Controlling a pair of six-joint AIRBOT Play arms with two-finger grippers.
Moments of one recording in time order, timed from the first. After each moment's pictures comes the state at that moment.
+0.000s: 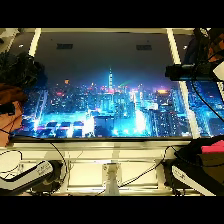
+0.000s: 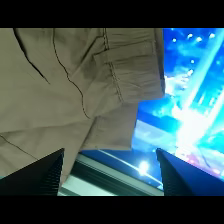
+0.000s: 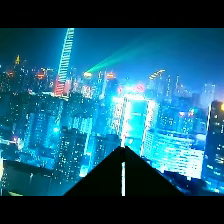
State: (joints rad) left arm 0.60 -1.23 1.05 1.77 -1.07 -1.33; right arm 0.05 -1.09 1.33 -1.31 1.13 1.51
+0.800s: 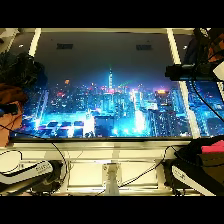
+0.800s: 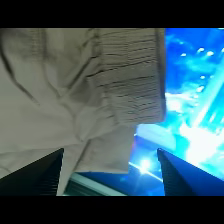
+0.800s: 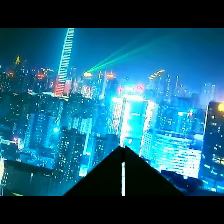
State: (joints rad) left arm 0.58 -1.33 1.05 1.77 -1.01 -1.34; right arm 0.05 -1.09 1.33 -1.31 1.13 1.51
